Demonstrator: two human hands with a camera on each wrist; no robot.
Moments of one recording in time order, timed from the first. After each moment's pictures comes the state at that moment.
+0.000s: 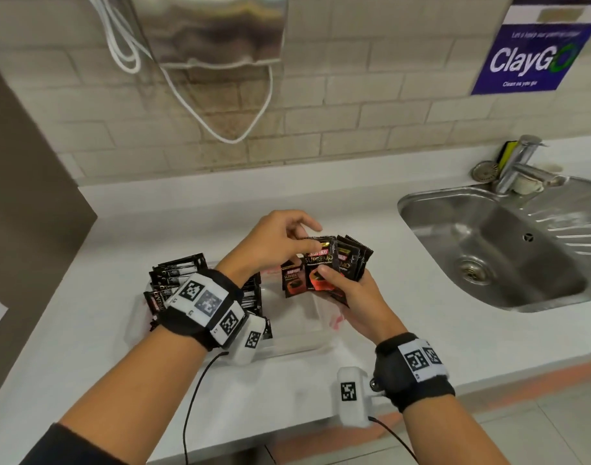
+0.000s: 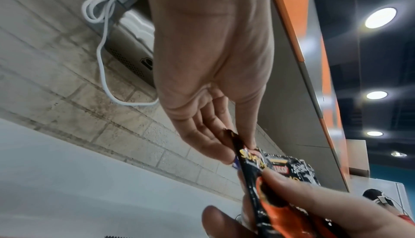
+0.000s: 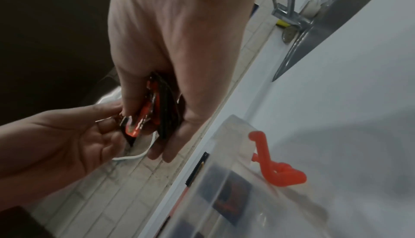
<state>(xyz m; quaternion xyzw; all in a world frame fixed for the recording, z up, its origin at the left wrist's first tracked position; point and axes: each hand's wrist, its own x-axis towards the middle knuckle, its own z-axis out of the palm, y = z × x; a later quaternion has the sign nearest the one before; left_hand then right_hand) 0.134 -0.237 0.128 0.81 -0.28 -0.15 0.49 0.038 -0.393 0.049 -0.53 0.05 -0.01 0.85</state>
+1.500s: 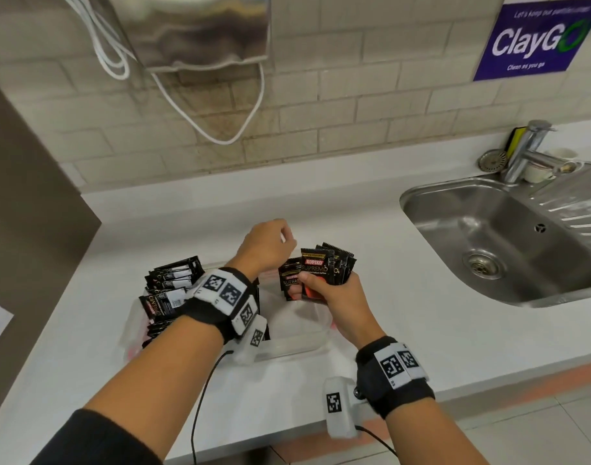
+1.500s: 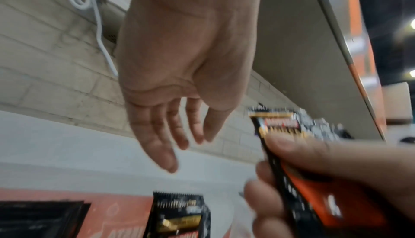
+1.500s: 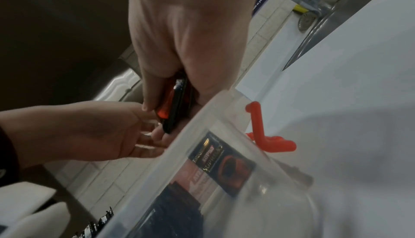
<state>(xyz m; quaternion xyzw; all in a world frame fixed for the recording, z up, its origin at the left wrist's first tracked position) 0.155 -0.252 0.098 0.94 -0.17 -0.08 0.29 0.044 -0.379 0.030 -0.55 0.07 -0.05 0.83</state>
